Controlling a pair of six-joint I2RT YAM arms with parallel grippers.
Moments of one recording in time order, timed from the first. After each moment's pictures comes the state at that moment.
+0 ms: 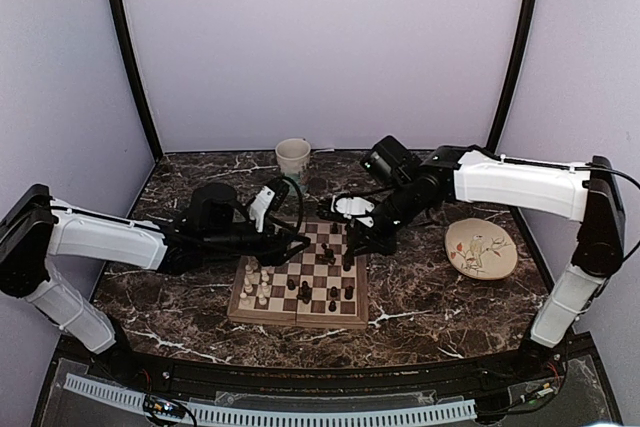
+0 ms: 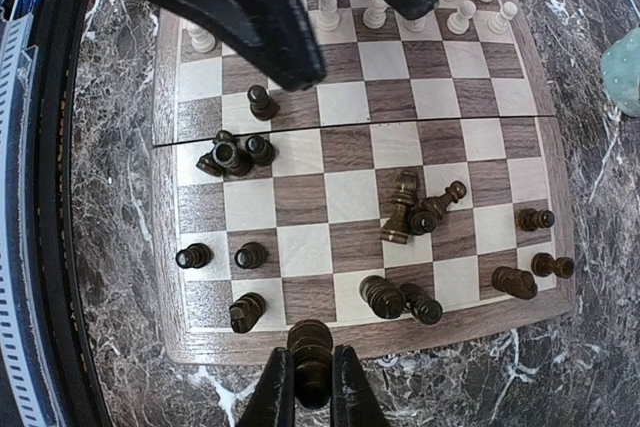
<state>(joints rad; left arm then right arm) -0.81 1.47 0.68 0.39 0.26 -0.20 0.87 1.70 1.38 -0.77 -0.32 -0.50</state>
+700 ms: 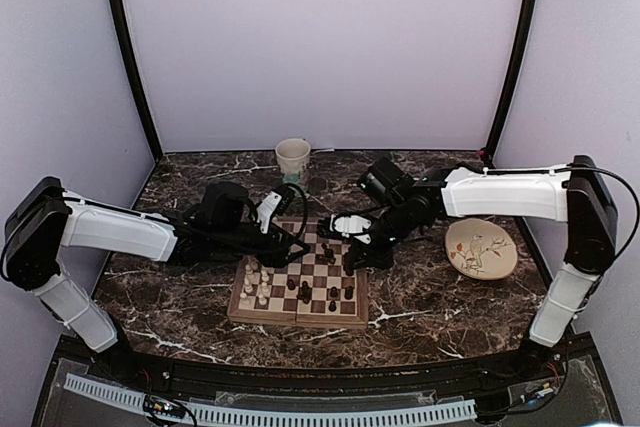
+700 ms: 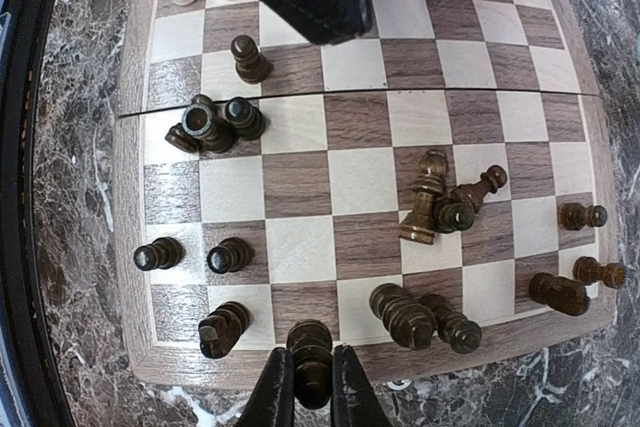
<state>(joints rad) -0.79 1.56 0.77 0.24 0.30 -0.23 0.87 1.73 1.26 -0.63 -0.31 -0.53</state>
